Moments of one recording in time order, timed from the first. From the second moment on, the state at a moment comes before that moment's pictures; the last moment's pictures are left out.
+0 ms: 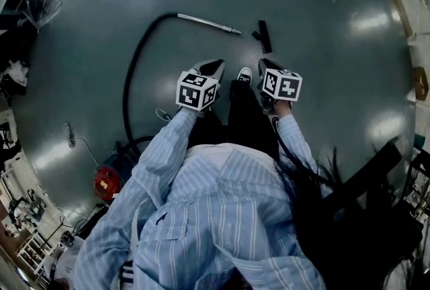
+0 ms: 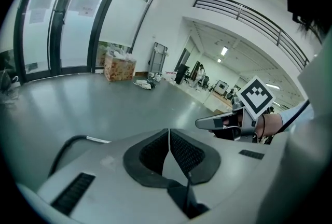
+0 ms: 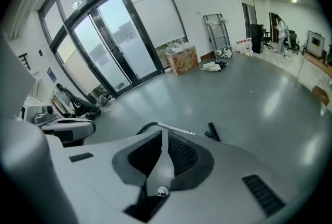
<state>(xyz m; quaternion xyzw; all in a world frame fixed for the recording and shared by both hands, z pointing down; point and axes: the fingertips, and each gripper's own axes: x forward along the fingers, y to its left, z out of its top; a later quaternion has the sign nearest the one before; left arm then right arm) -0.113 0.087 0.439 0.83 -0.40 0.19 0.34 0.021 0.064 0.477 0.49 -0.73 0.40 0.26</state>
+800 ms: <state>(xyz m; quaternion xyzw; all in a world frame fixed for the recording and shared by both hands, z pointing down) -0.202 0.266 0.431 0.86 -0.37 0.16 0.32 -0.083 0.274 0.452 0.50 -0.73 0.39 0.26</state>
